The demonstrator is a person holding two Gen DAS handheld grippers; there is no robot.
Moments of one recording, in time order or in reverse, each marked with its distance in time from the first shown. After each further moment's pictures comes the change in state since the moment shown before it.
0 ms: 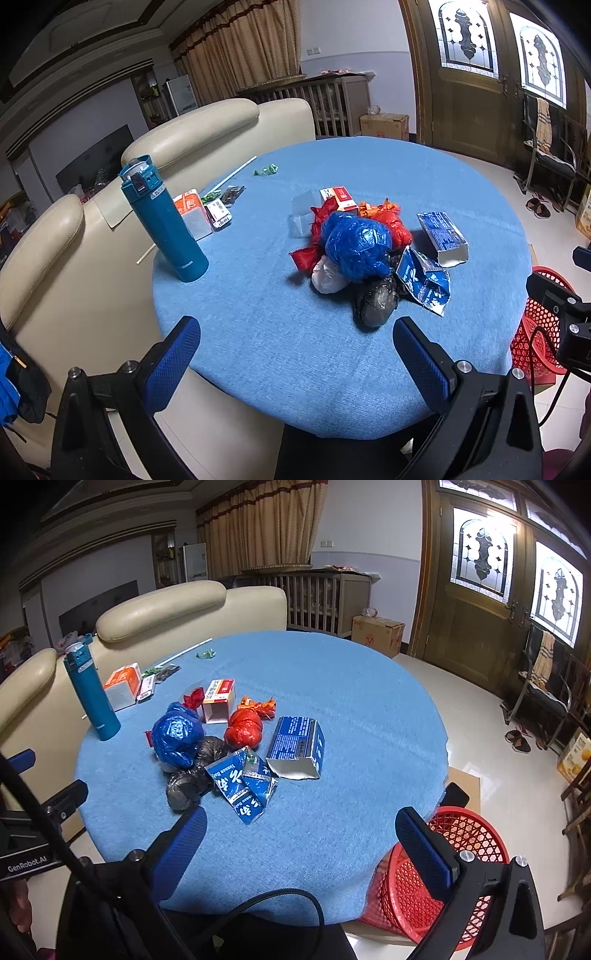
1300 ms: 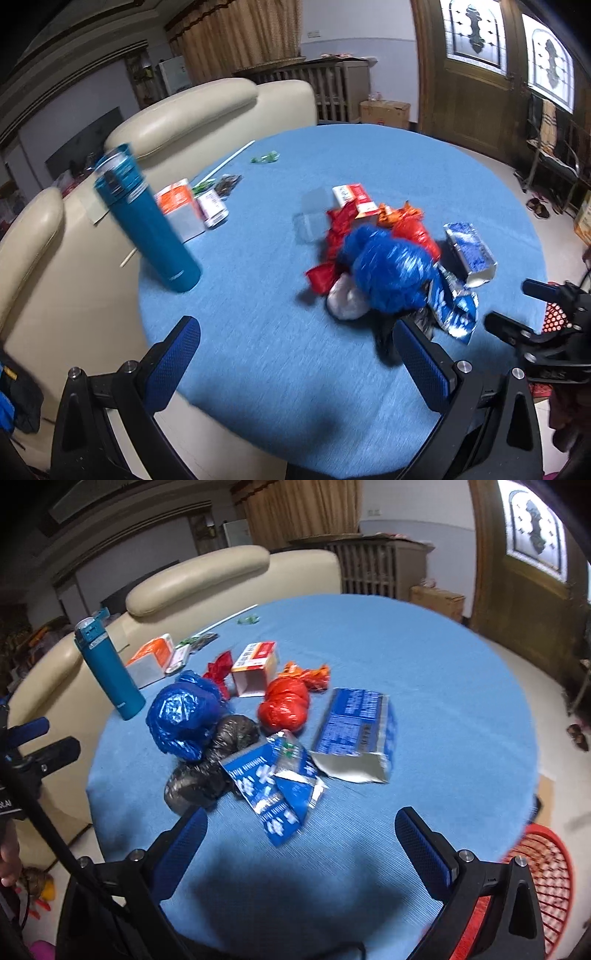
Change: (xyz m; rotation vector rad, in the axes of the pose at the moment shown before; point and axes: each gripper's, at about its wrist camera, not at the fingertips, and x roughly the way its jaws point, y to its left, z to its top) left arm 0.060 0.024 0.042 -0.009 0.075 -0.058; right arm 0.116 0.006 0.012 -0.025 0.113 0.283
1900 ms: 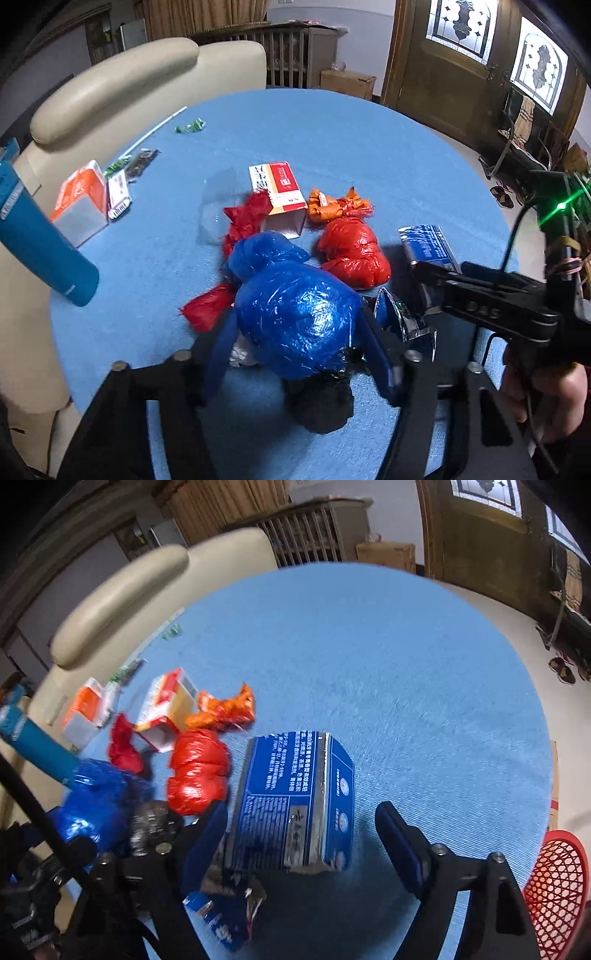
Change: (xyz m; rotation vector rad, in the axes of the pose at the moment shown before) left arm 0.081 -0.056 0.038 -0.026 0.149 -0.205; right arm 0.077 -0.058 0.063 0.248 0.131 -0.103
